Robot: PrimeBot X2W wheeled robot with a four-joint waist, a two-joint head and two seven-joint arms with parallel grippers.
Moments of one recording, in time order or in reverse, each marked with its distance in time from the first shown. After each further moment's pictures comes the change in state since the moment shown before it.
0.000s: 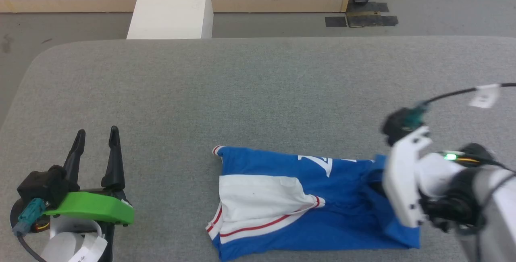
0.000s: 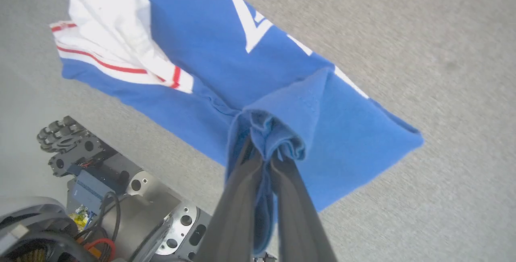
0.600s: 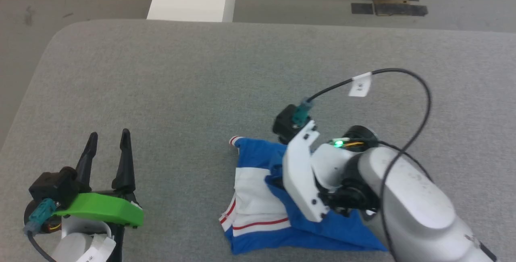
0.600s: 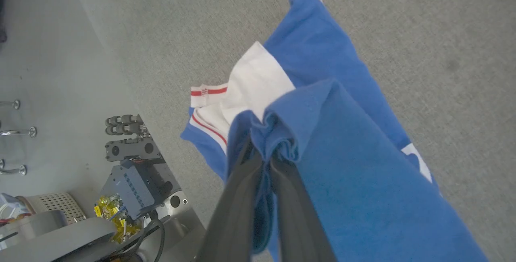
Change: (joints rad) left arm -0.004 -0.021 -0.025 0.014 -0.018 -0.009 0.000; right arm -0.285 0.210 0.390 0.306 0.095 0.000 -0.235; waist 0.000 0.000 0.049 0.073
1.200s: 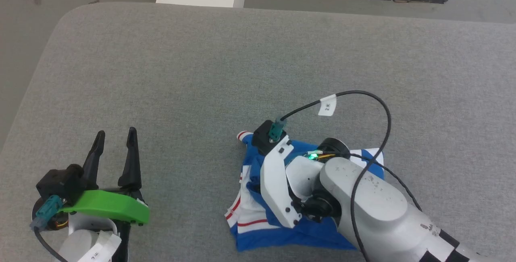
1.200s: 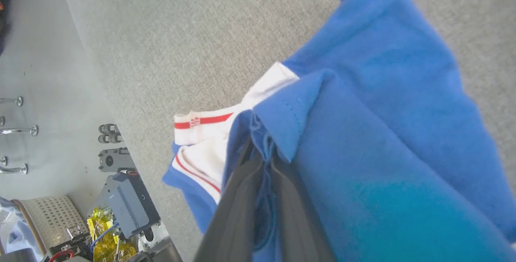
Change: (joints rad) left arm -0.021 -0.028 -0.002 0.028 0.004 -0.018 0.000; right arm -0.108 0.095 0.210 0.370 0.032 0.000 -0.322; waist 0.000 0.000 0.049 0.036
